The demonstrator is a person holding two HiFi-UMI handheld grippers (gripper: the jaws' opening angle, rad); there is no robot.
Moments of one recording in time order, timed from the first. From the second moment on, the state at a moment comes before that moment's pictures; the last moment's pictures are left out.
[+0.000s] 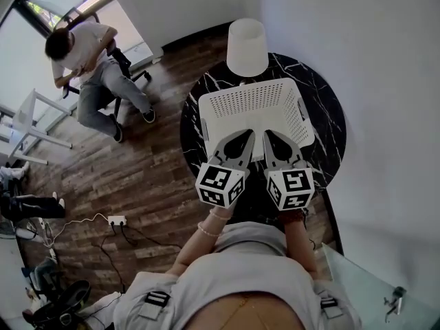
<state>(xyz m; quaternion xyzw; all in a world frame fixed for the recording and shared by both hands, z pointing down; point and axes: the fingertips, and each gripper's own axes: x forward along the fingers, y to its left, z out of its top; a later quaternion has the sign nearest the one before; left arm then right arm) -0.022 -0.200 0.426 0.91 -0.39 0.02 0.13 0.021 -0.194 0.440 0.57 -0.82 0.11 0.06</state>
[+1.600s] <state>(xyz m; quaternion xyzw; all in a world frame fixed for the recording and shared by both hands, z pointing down) -0.027 -0.294 0.498 0.90 -0.38 0.08 0.21 0.029 -0.292 0.523 0.55 -0.79 0.19 0.18</state>
